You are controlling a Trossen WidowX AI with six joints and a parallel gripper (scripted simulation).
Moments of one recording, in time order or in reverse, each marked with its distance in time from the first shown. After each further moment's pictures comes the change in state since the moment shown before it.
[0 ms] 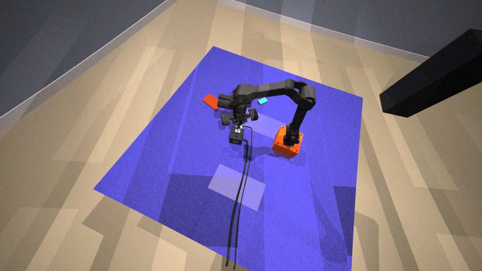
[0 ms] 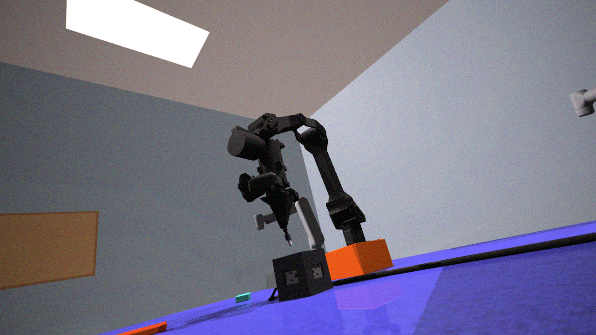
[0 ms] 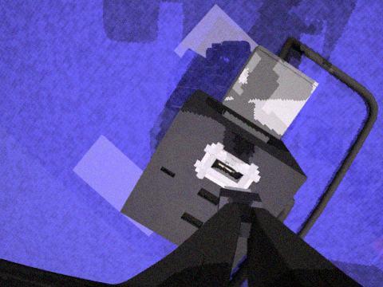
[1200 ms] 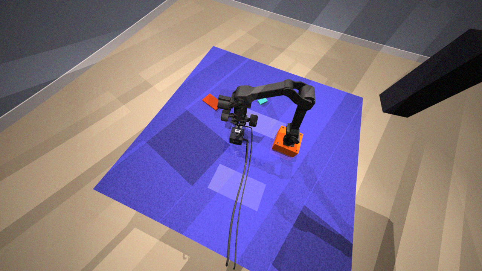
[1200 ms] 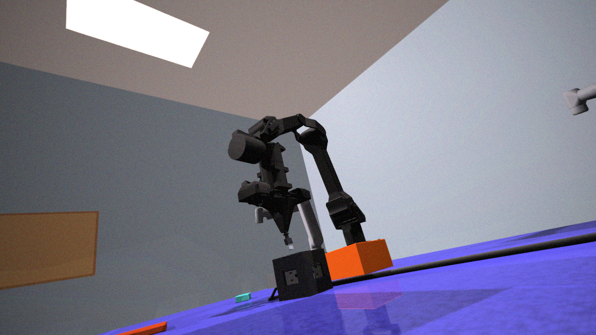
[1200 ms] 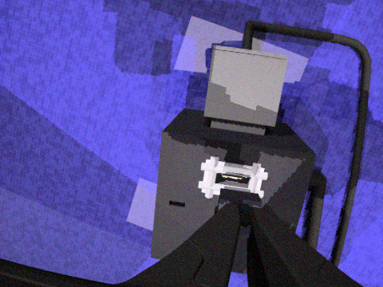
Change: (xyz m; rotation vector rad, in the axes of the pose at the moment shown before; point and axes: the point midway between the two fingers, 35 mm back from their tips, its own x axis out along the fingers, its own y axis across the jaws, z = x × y) arm 0.009 0.000 0.000 0.417 0.000 -0.001
